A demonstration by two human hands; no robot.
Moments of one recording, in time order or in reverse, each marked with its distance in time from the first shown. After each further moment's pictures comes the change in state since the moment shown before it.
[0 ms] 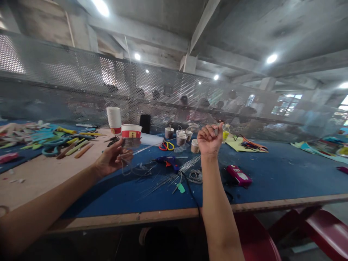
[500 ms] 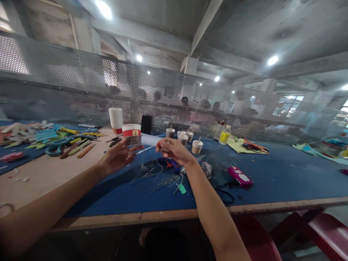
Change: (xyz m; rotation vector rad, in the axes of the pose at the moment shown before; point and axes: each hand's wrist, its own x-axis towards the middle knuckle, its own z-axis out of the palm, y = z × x) left_hand 0.001 -0.001 0.009 0.073 0.041 0.137; right_hand -0.041 0.083 0.029 -0.591 -0.511 0.715
